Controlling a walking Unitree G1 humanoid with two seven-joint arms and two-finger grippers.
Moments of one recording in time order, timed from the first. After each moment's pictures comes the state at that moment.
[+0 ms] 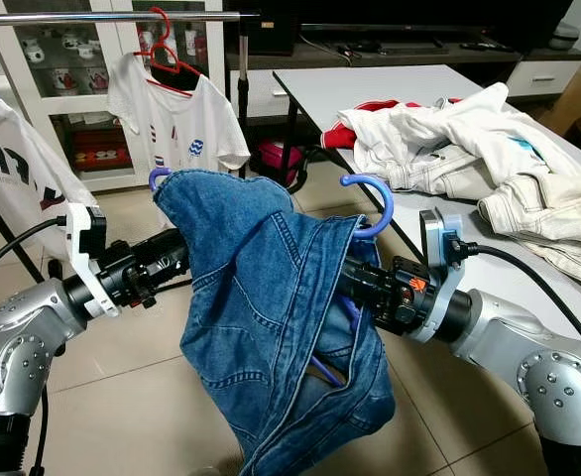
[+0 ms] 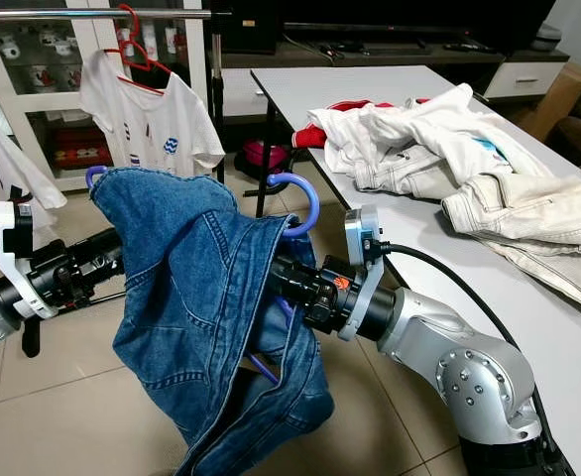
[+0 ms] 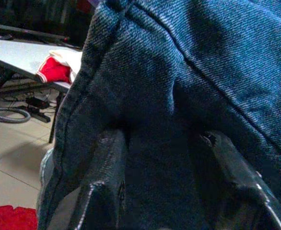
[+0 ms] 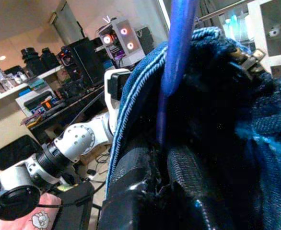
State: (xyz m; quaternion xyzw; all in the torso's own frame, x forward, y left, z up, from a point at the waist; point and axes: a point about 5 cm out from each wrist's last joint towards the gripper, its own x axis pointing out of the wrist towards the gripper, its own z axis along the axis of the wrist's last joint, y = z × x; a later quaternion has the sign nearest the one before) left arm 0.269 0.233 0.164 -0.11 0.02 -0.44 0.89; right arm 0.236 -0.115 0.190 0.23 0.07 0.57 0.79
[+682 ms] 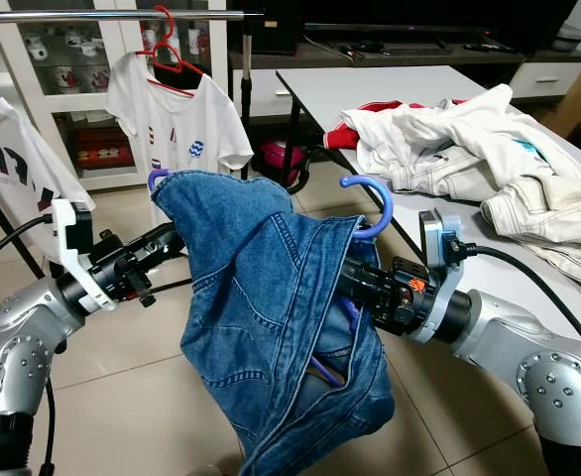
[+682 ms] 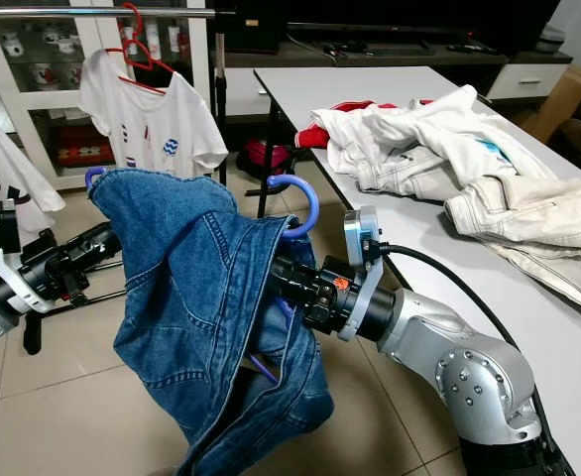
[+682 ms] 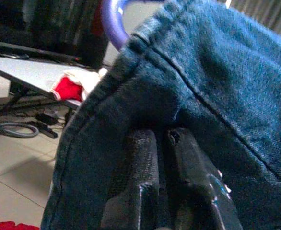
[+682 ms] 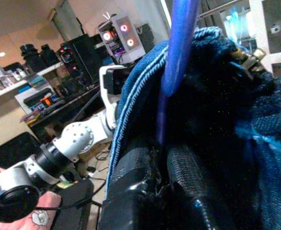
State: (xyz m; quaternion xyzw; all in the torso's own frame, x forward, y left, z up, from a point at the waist) left arm 0.268 0.241 0.166 -0.14 -0.02 -0.41 0.90; right arm 0.236 -0.115 0.188 0.23 0.07 0.56 0.79
